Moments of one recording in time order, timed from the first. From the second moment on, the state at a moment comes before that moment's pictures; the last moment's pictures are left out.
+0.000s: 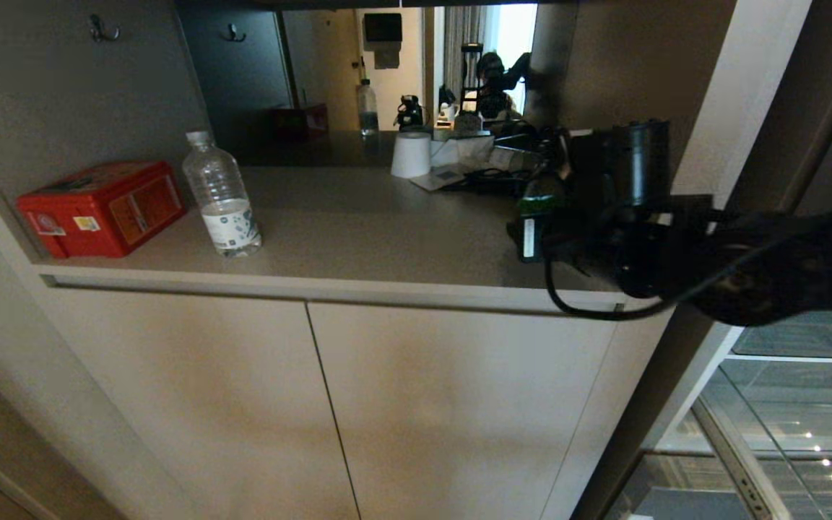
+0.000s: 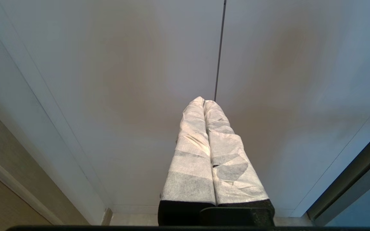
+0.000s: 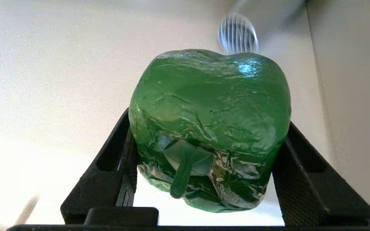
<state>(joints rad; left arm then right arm) 0.00 0.00 0.00 -0.02 0.00 0.00 0.58 1.84 -1.36 -0.25 -0.49 0.10</state>
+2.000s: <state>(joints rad) 0.00 0.00 0.00 -0.02 0.00 0.00 -0.69 1.26 -0.44 -0.12 0.11 0.07</state>
